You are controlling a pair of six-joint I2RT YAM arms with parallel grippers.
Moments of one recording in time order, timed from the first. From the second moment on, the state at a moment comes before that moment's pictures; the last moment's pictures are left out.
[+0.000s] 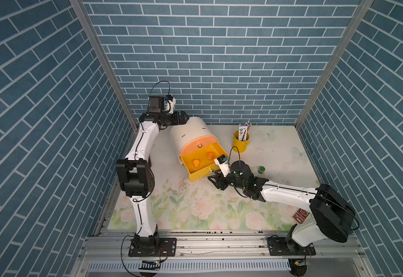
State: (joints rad) left arm -0.05 2.03 2.03 -0.67 0.44 -0.14; right arm 0.91 1.52 0.81 0.25 -0.17 0.26
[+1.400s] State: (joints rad) left arm -0.05 2.02 1.91 -0.53 0.56 -0.11; right arm 0.88 1.78 1.07 0.25 -0.10 0.26
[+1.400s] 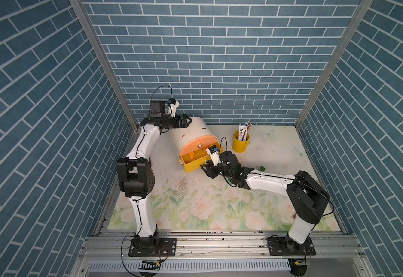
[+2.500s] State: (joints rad) left arm -0.05 2.02 1.91 -0.51 0.57 -0.10; right arm 0.85 1.97 1.24 0.30 -0.10 0.27
